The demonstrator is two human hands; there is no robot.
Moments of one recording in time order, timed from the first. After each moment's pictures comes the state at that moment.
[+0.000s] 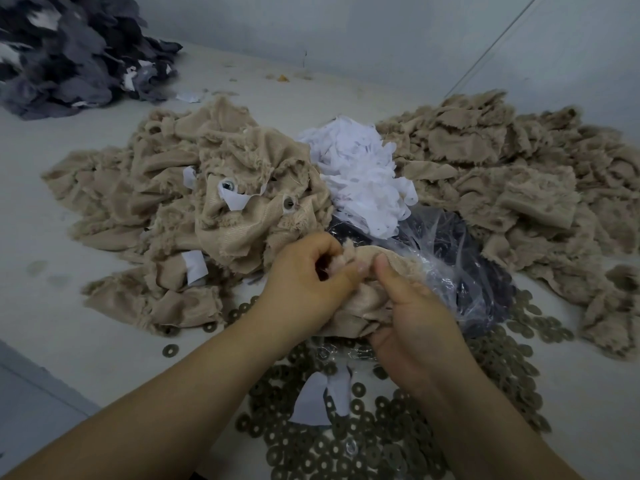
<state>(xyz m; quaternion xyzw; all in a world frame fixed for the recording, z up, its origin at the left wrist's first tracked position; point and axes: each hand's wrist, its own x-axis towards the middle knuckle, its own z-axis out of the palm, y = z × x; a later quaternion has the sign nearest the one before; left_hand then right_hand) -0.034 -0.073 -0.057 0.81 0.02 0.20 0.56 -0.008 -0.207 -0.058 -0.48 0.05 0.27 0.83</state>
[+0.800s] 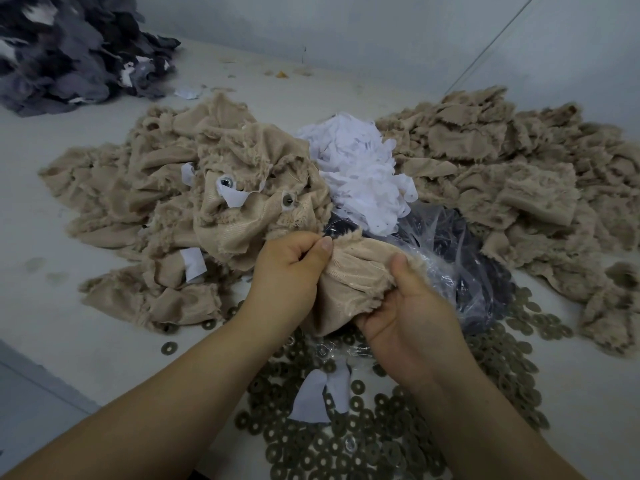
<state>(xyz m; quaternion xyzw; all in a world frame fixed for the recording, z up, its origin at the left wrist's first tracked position) -0.031 -0.066 -0.065 0.75 0.09 0.21 0.61 -0.006 -0.202 -0.058 -0.39 0.10 0.26 0.88</state>
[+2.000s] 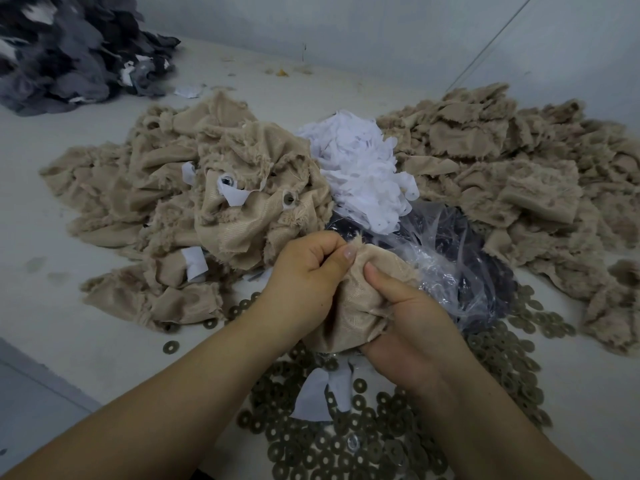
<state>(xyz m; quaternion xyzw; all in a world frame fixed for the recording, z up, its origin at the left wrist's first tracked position) -0.030 -0.072 -0.062 0.77 0.00 0.17 0.61 -0.007 -0.206 -0.061 -0.39 0.08 0.39 0.83</state>
